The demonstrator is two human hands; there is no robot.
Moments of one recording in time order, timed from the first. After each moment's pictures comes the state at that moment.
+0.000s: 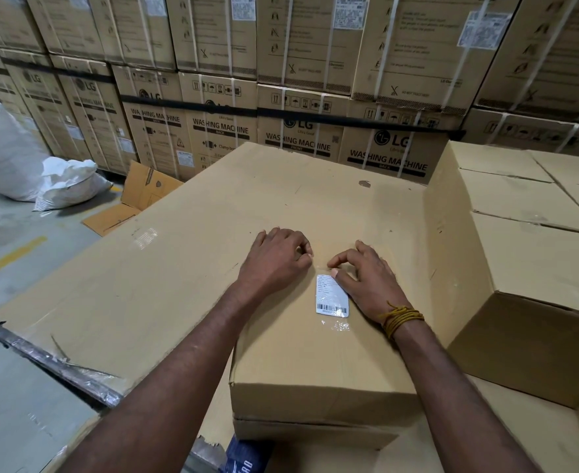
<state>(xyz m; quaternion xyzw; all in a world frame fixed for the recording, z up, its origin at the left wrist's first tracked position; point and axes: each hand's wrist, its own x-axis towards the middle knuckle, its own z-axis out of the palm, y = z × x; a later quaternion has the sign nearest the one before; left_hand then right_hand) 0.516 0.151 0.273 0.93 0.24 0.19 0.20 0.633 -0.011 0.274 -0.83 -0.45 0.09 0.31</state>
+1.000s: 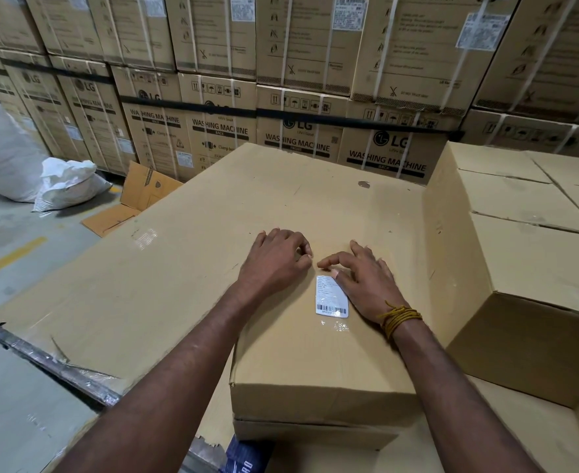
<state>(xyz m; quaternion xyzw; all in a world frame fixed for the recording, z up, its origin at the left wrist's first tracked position) 0.515 0.150 0.274 0.93 0.24 0.18 0.20 0.629 -0.011 0.276 -0.83 -0.46 0.11 0.28</state>
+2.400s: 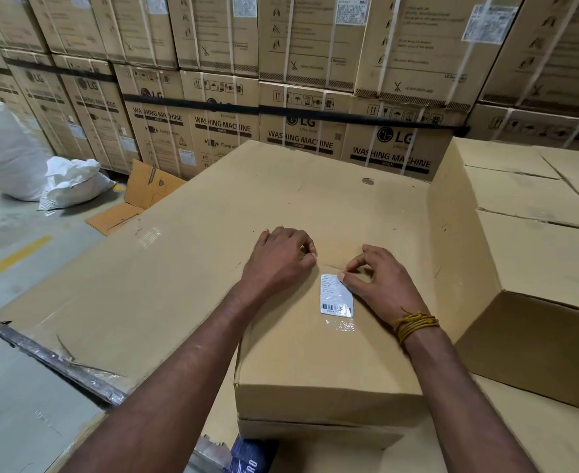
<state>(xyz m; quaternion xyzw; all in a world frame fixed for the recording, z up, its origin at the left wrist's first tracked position) 0.518 0.152 0.271 0.93 0.24 0.19 0.20 0.634 -0.024 0.277 -0.83 -0.41 0.08 0.35</state>
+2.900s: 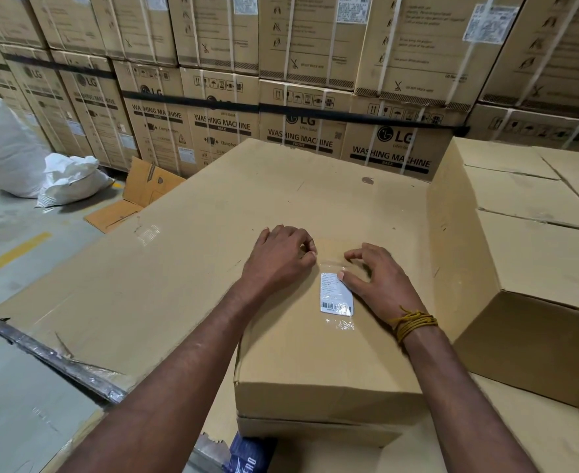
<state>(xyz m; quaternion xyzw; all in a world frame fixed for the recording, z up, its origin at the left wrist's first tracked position) 0.517 0.151 0.271 0.93 0.23 0.20 0.20 0.633 -0.024 0.277 -0.83 -0.43 0.09 0.34</state>
